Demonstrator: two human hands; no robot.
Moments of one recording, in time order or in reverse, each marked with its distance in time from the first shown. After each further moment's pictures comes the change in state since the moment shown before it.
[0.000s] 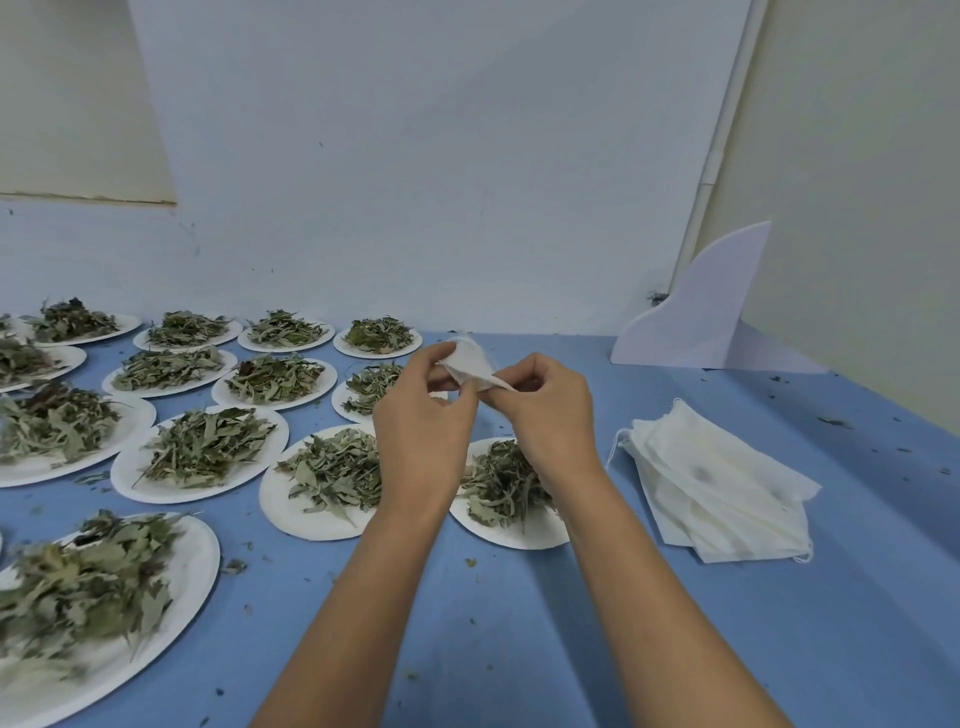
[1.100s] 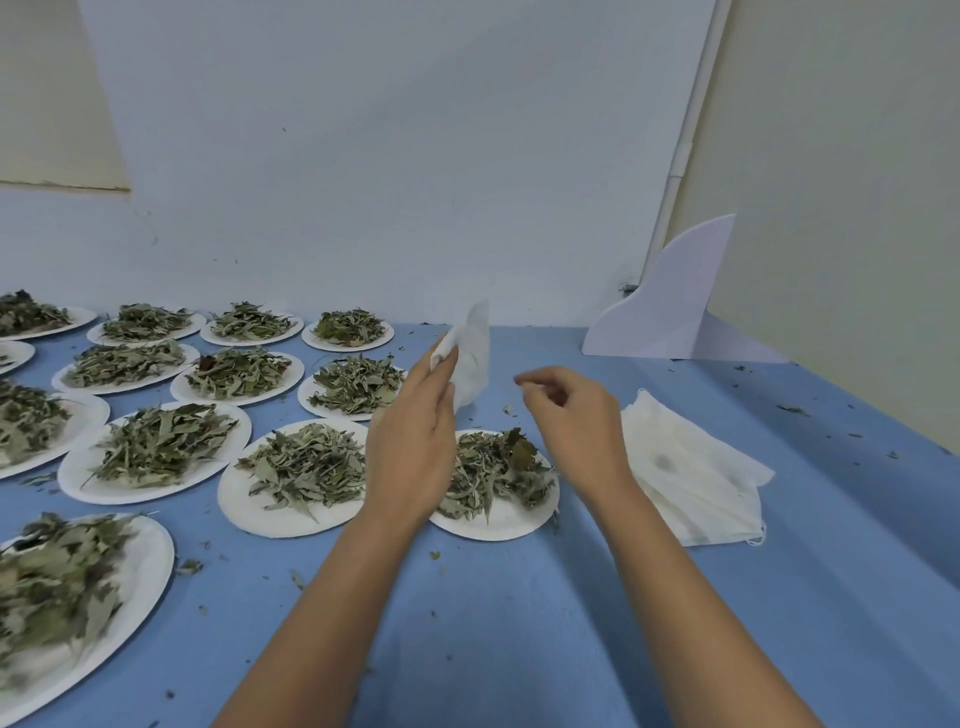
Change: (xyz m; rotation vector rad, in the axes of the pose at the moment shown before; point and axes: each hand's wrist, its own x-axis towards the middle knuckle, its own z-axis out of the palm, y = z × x) left_hand -0.008 -0.021 0.016 0.240 -0.245 0.193; right_hand -0.005 0.017 -0.056 -0.323 0.030 -0.083
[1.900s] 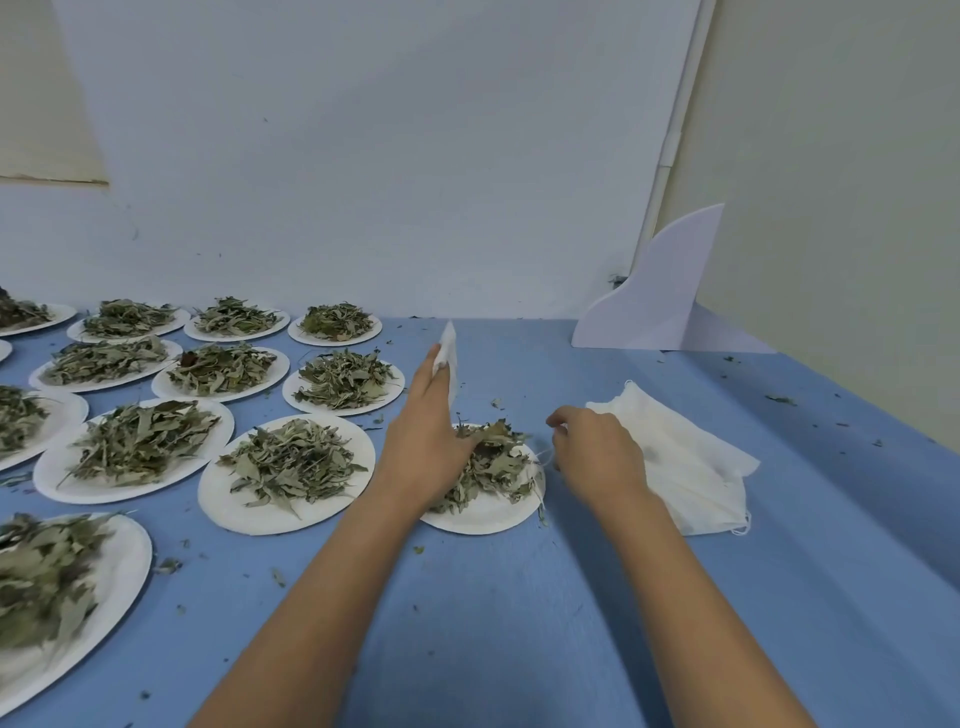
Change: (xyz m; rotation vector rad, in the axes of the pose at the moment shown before) left_hand 0.010 -0.007 0.022 0.117 -0.258 -0.056; right_hand 0.004 0.050 -0.016 -0.711 -0.189 0.160
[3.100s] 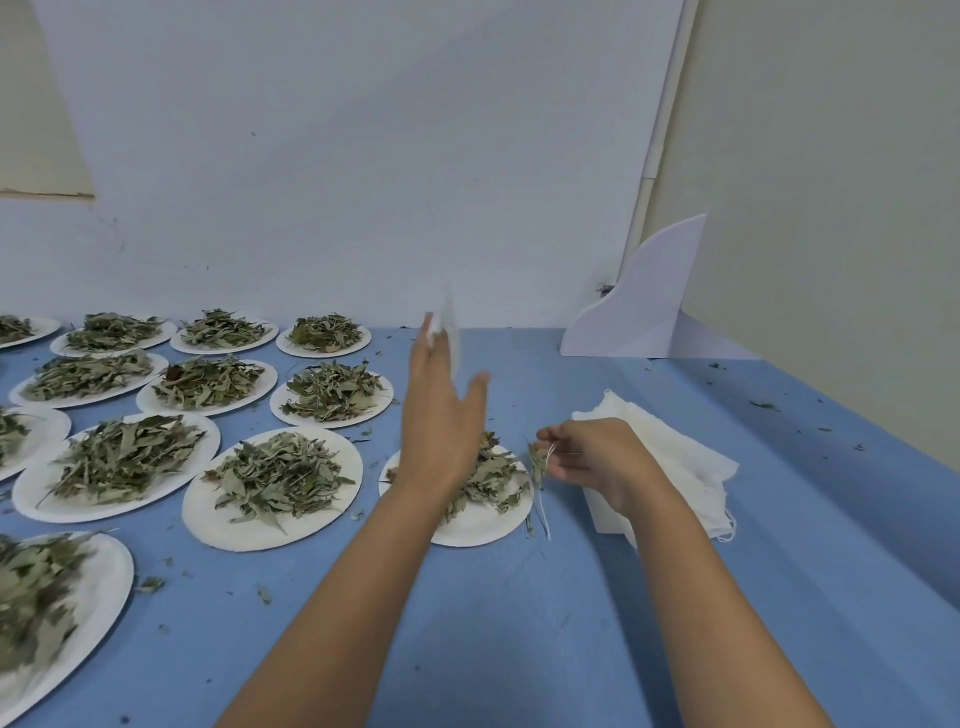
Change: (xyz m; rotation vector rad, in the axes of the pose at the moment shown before) left_hand 0.009 0.041 0.006 -0.213 0.267 0.057; right_hand 0.003 0.011 -0.025 1.126 -0.251 0.412
